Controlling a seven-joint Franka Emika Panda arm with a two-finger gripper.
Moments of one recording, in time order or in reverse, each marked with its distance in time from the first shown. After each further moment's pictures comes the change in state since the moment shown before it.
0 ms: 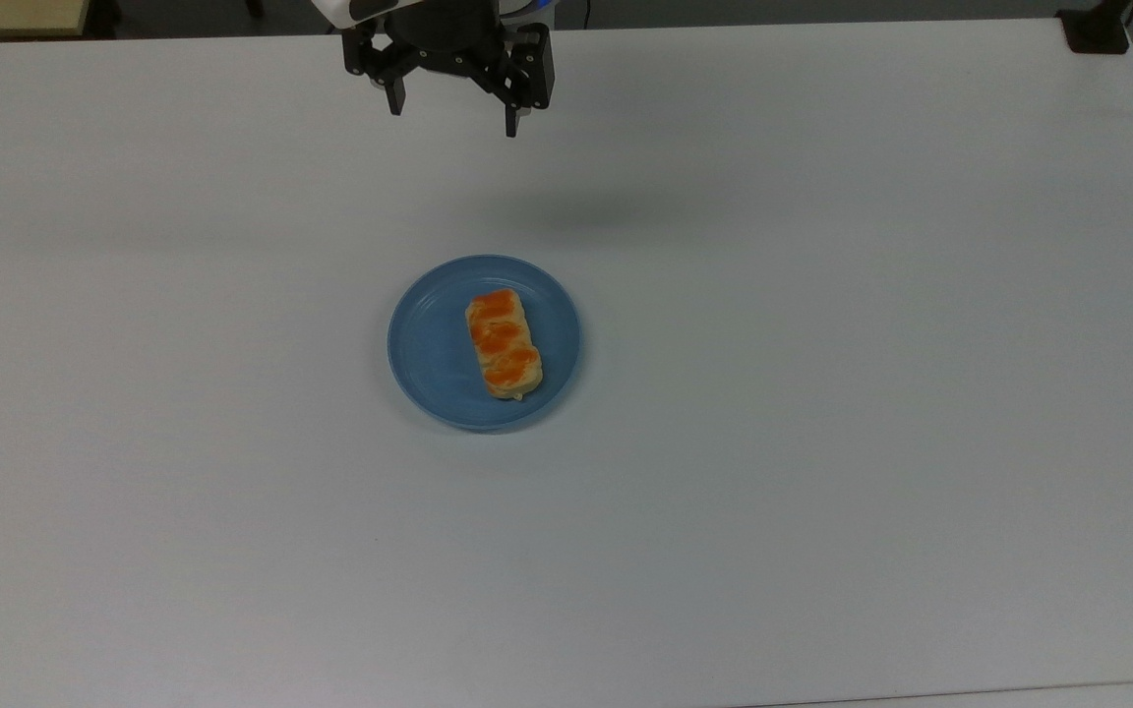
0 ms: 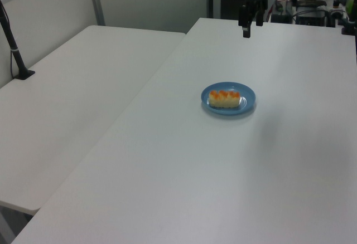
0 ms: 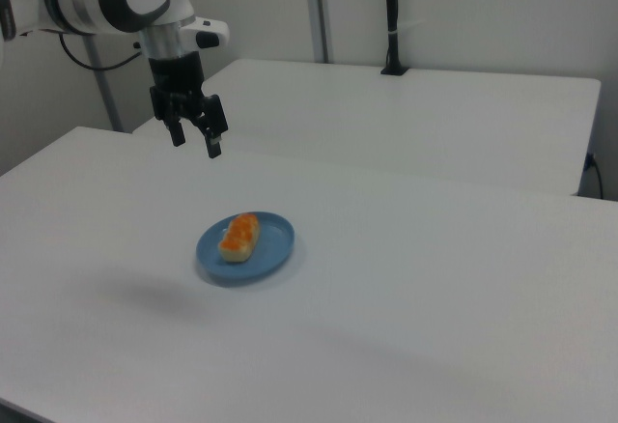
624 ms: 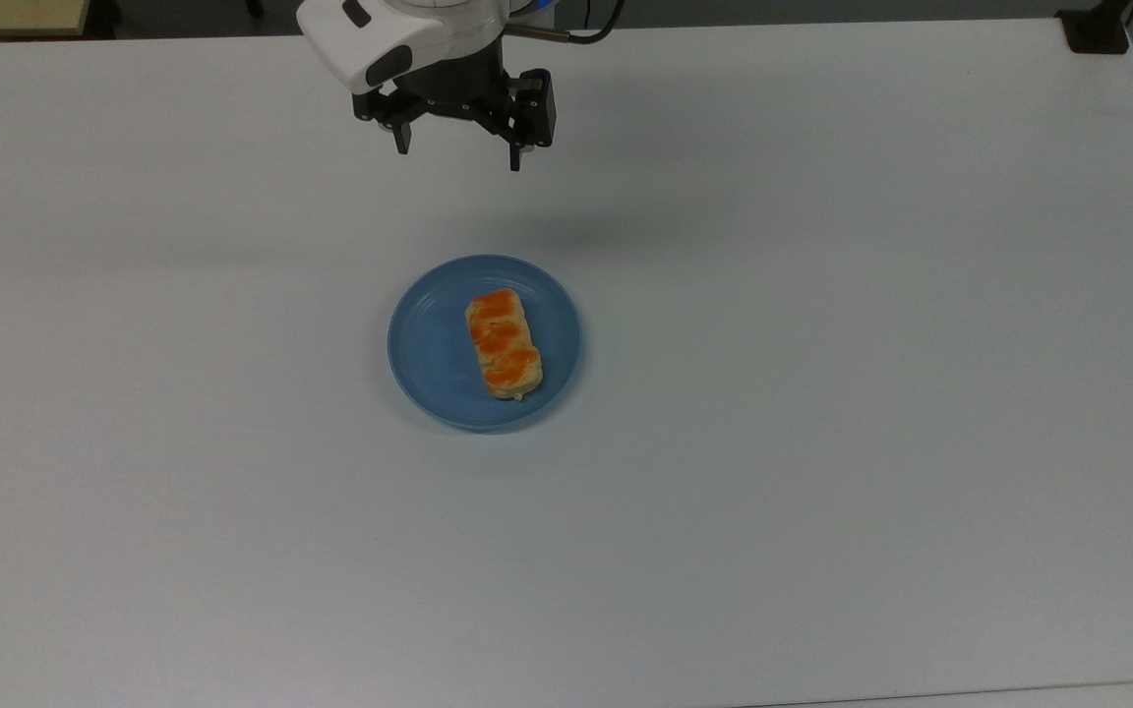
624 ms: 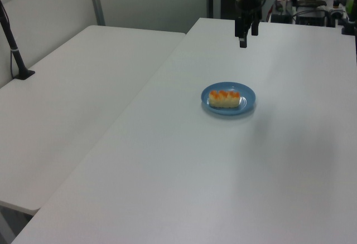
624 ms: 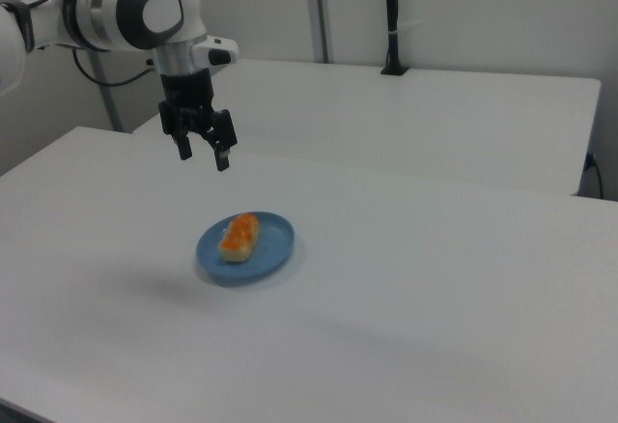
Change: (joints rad) arm 0.001 0.056 0.000 -0.001 0.000 0.027 -0.042
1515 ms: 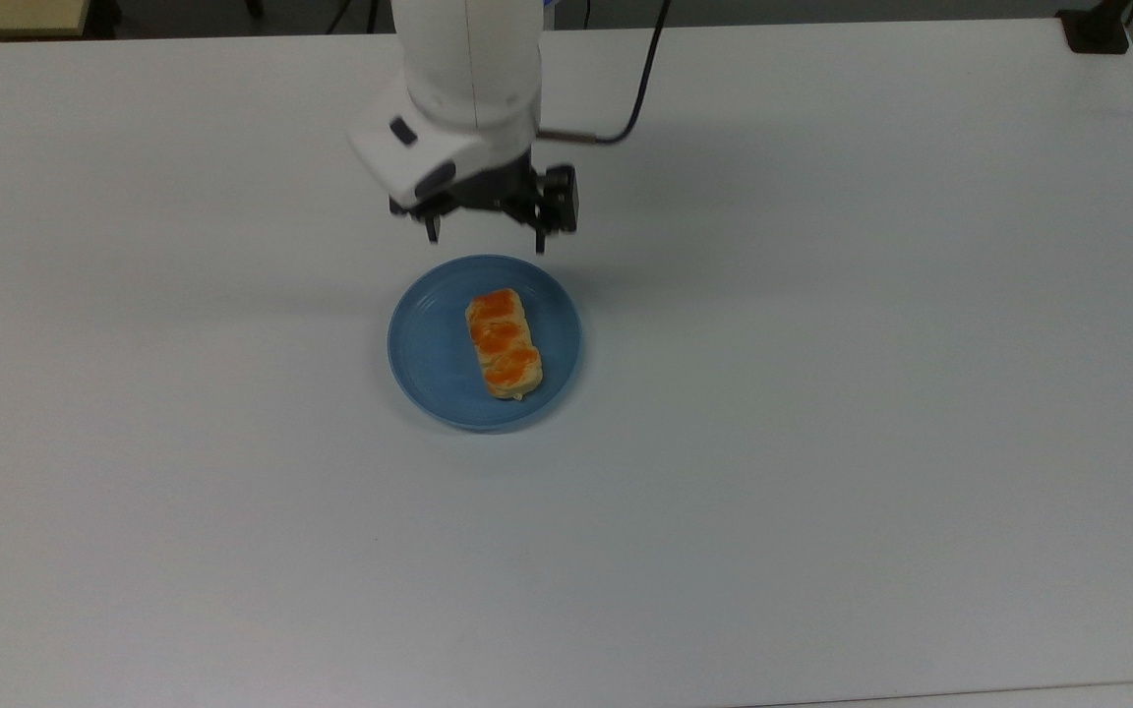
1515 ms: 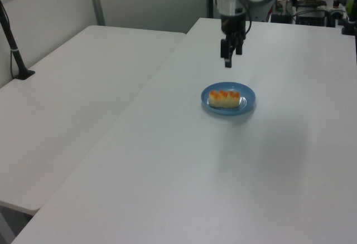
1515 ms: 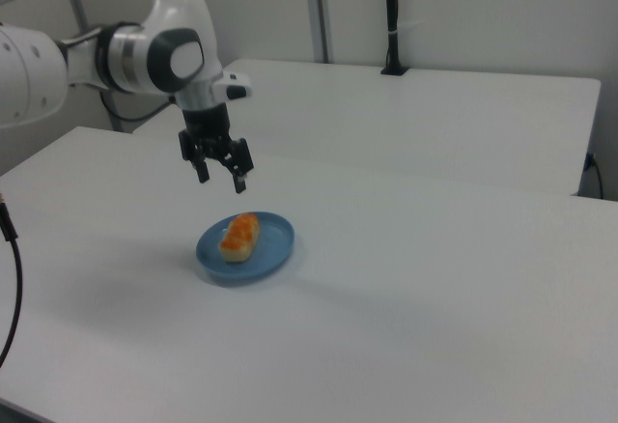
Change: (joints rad) arm 0.050 0.139 -0.022 0.000 0.000 0.172 -0.018
